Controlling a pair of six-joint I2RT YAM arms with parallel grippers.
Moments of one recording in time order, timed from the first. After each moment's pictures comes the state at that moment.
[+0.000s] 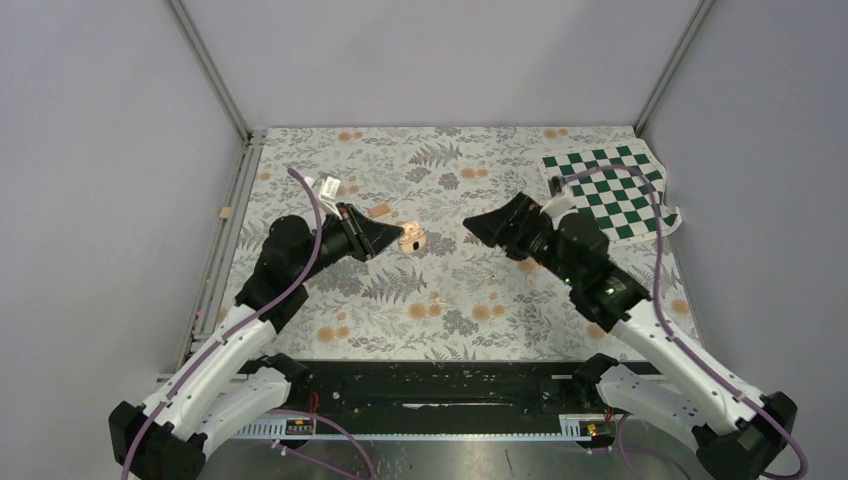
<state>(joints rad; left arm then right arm) -0.50 0.86 0.75 0.00 0.45 -0.69 0.64 0.90 0.92 -0.21 -0.07 0.85</state>
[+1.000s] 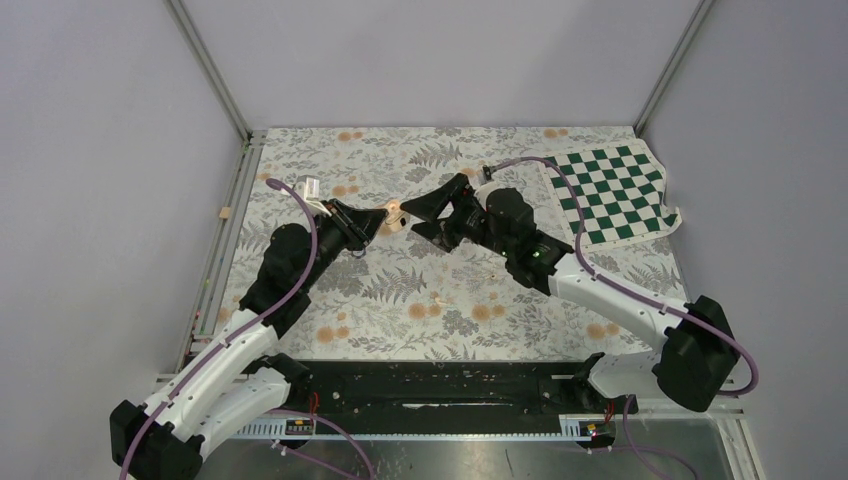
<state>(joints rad) -0.52 0.81 0.64 0.15 0.03 -0.74 0.79 1.31 0.95 0.19 -0.13 1.40</state>
